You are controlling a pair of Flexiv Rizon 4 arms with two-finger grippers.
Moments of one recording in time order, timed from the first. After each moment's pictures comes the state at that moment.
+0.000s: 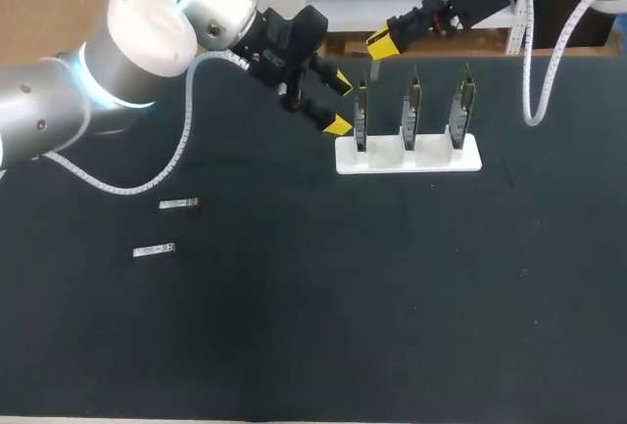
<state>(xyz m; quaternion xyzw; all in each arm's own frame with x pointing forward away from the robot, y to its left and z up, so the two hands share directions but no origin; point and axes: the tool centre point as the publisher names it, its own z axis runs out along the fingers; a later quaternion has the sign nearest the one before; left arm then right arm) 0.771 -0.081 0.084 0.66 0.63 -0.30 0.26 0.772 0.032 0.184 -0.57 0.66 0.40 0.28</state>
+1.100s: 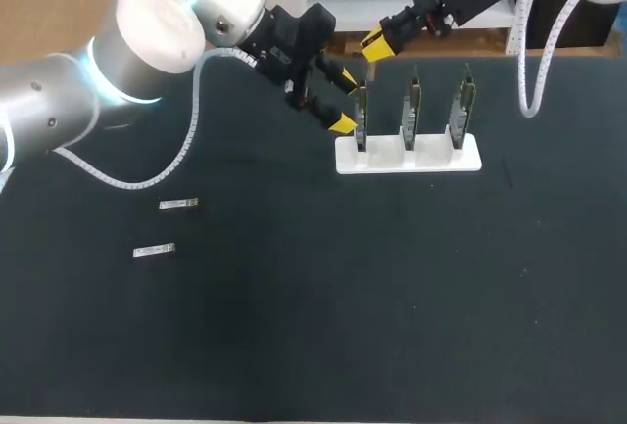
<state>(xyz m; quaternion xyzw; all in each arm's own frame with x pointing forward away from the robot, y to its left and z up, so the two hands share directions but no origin) 0.774 -0.088 0.084 0.67 0.63 -0.30 0.25 0.771 0.039 0.182 -0.60 0.65 0.38 0.27</state>
